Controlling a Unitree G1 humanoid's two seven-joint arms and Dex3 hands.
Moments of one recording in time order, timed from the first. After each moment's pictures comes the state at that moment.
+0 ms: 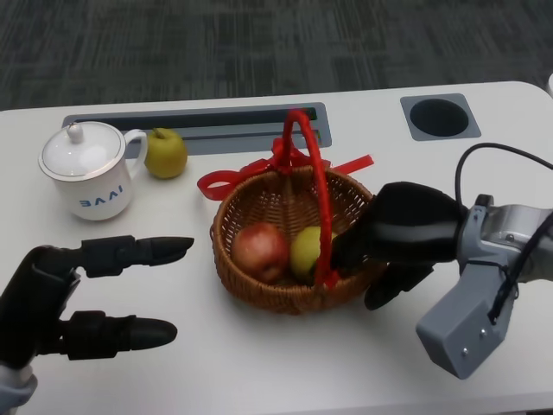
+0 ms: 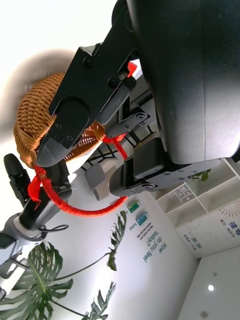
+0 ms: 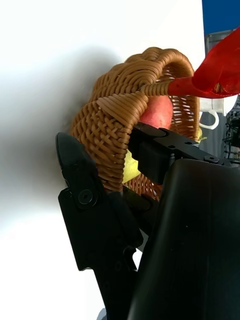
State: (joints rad) left arm -0.10 0.31 0.04 0.42 -0.17 -0.98 -0.43; right arm -0.96 -0.30 0.76 1.18 -1.02 -0.93 -0.32
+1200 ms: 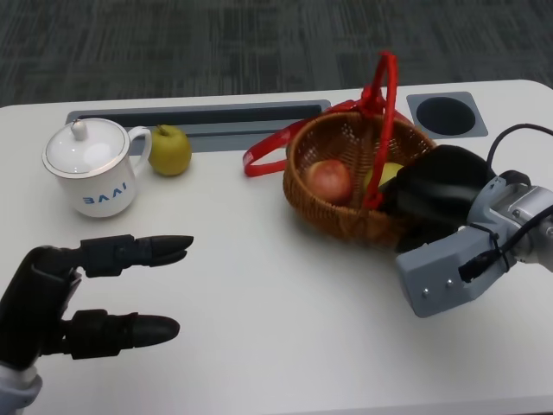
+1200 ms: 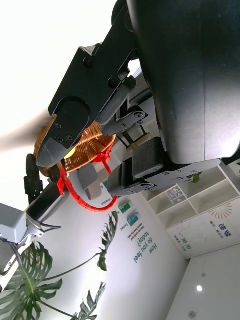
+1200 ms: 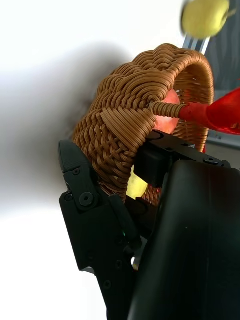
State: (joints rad) left arm -0.10 0.27 0.07 0.42 -0.15 -0.99 -0.42; right arm -1.02 -0.27 0.72 1.35 -0.90 -0.56 -0.26
